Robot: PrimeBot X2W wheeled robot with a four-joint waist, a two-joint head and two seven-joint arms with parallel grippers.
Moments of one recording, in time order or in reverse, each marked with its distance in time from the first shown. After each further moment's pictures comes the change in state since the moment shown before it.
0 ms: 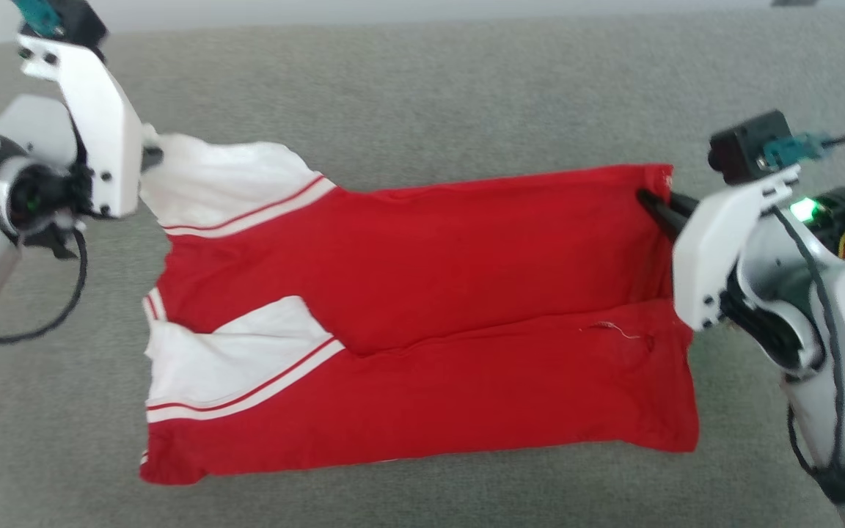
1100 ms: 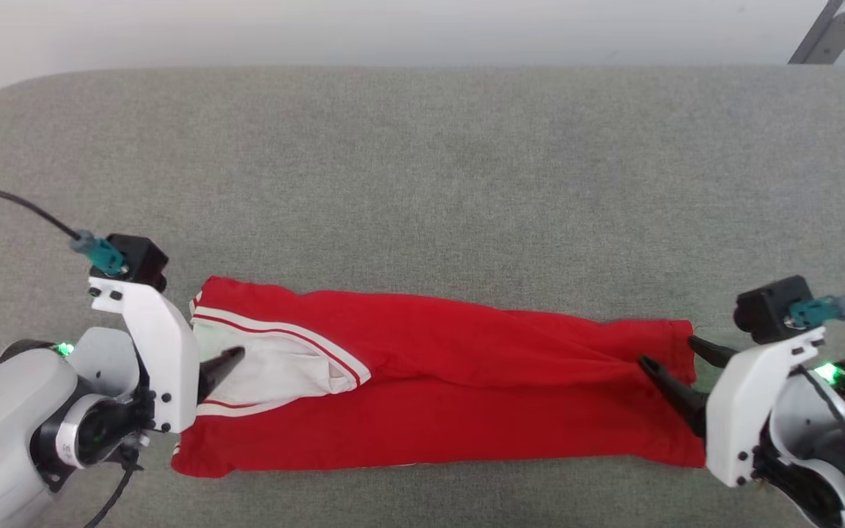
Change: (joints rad) left arm 0.486 0.225 -0.013 -0.614 -0.123 0.326 -0.173; right arm 0.444 -0.023 -0.121 -0.318 0.051 0.000 0.125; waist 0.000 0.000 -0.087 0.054
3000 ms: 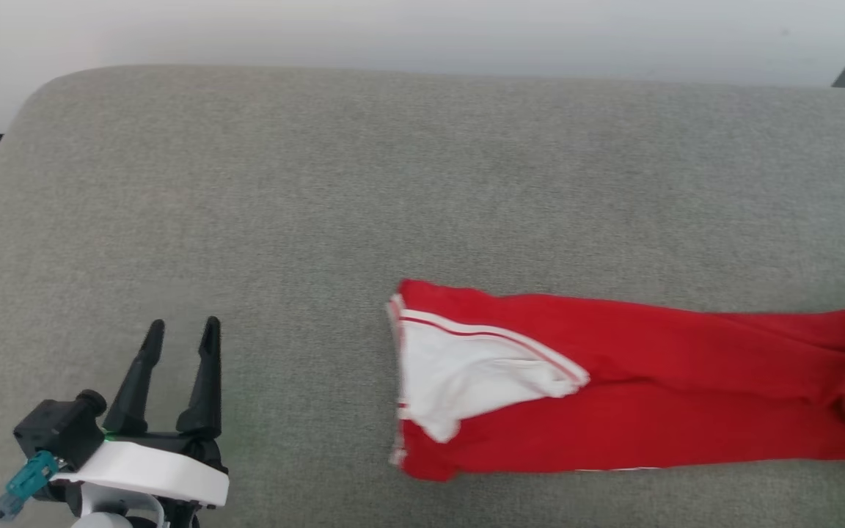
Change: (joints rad) left arm 0.690 -0.644 0.964 0.033 0.787 -0.353 -0.769; right arm -0.129 -0.122 -0.398 0.393 0.159 0.000 0.222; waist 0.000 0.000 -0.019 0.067
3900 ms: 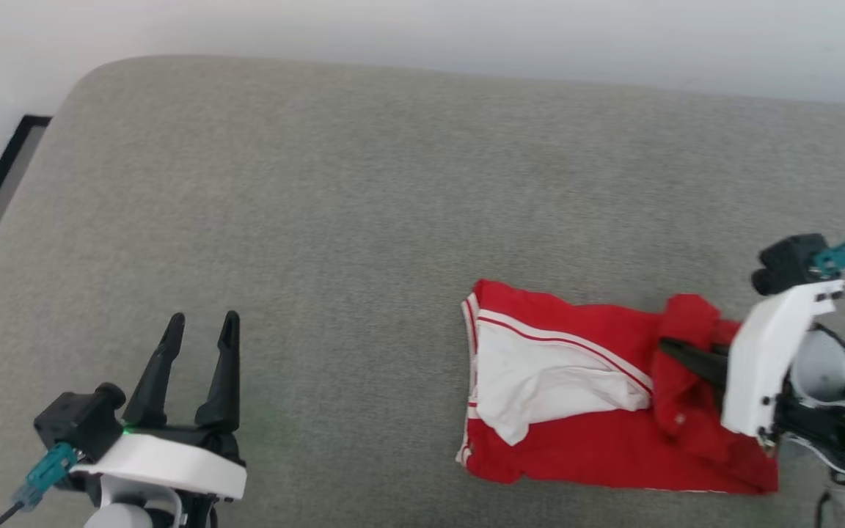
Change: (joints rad) left arm -0.016 -0.041 -0.007 0.019 0.026 -0.028 0.000; right arm 0.033 0.185 0.251 -0.334 0.031 0.000 0.069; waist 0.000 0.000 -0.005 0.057
